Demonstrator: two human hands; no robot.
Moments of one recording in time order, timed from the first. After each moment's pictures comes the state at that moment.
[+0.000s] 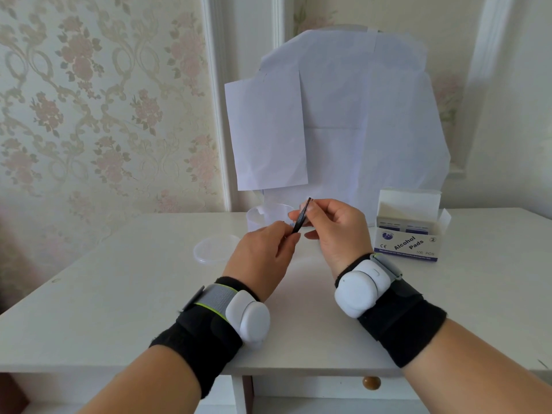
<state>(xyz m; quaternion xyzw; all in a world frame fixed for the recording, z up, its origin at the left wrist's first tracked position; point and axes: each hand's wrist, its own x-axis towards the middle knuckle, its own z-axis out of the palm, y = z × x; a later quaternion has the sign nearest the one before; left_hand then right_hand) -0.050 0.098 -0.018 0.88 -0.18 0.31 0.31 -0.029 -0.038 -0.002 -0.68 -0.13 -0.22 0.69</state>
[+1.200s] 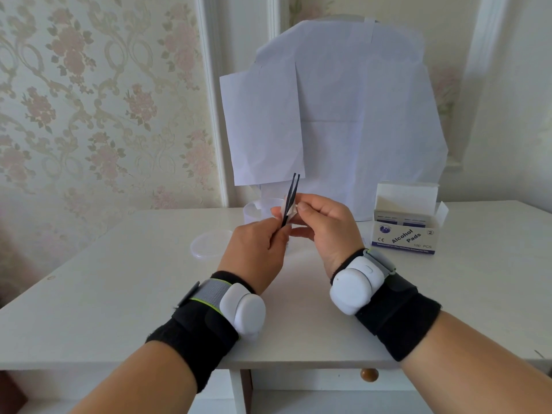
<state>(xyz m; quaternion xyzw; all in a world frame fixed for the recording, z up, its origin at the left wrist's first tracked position) -0.047 0.101 -0.021 0.86 -0.18 0.37 0.31 -0.034 -0.033 -0.003 -0.62 -0.21 -0.12 0.75</state>
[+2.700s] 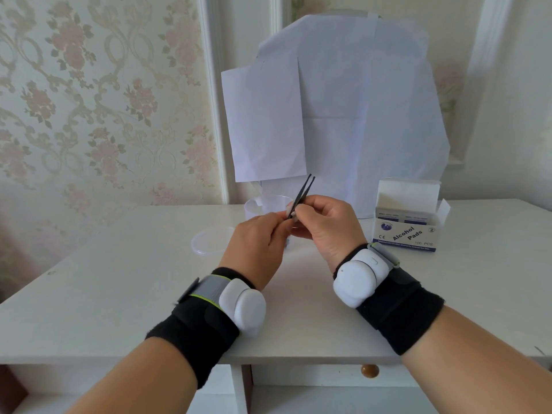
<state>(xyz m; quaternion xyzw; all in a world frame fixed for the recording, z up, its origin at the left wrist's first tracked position) -0.047 0.101 -0.018 0.86 -0.18 0.35 0.32 -0.031 -0.032 -0.003 -0.66 -0.15 -0.15 0.72</state>
